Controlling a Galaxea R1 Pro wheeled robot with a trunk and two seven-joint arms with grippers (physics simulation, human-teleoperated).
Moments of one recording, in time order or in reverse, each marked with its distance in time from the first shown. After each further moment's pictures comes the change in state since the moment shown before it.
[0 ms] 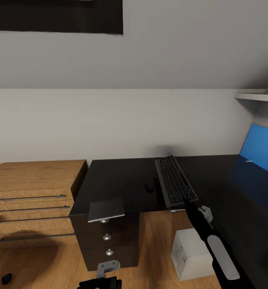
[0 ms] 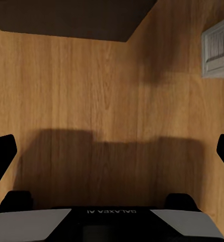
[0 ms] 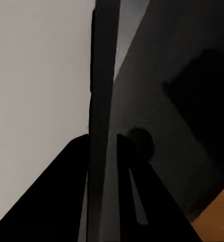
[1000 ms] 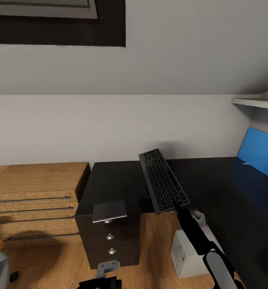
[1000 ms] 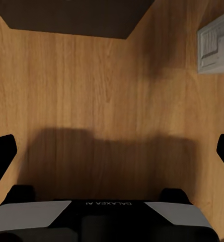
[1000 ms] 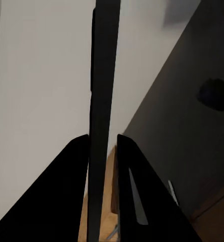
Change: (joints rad) left arm 0.000 0.000 0.000 0.000 0.001 0.000 0.000; right arm 0.185 0.029 0.099 -0.276 -0.008 0.037 0.047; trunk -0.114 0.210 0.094
